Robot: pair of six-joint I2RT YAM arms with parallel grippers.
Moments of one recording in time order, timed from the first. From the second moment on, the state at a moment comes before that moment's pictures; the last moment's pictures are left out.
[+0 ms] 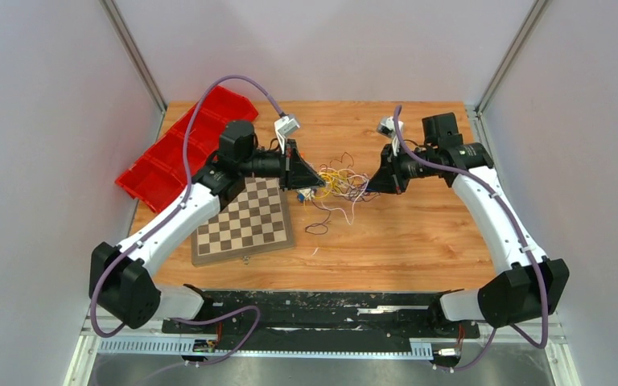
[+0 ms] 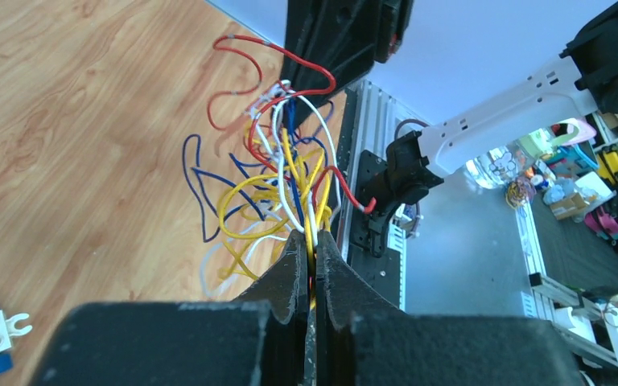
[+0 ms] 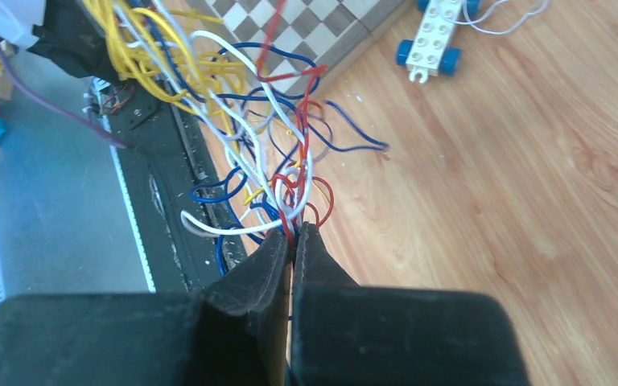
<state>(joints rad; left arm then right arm) -0.53 1.34 1.12 -0.01 0.95 -0.36 0.23 1.36 1.36 -0.93 -0.92 -0.37</state>
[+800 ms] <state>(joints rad) -0.03 1.18 1.11 -0.27 0.99 -0.26 -0.39 1.49 1.37 -0.97 -0.70 -0.63</state>
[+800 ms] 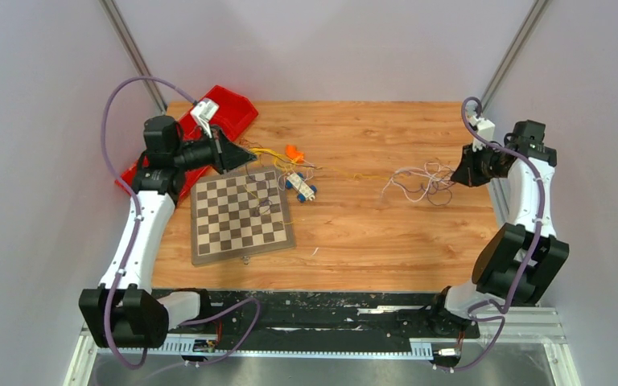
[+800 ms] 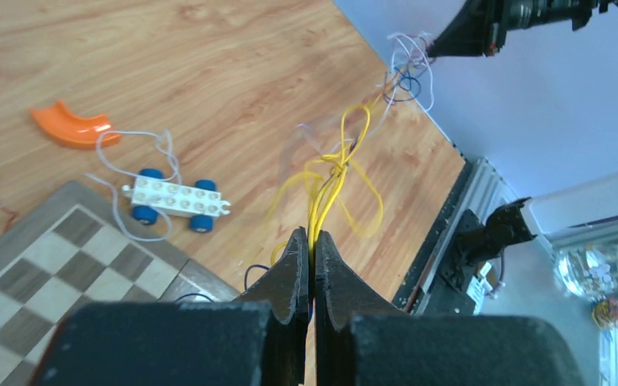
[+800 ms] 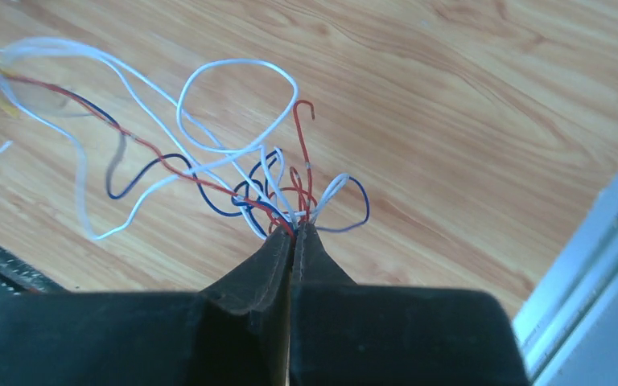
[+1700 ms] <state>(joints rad) 0.38 1.17 1.45 -0.14 1.01 -0.43 -0.42 1.62 1.37 -0.89 -0.48 -0.67</state>
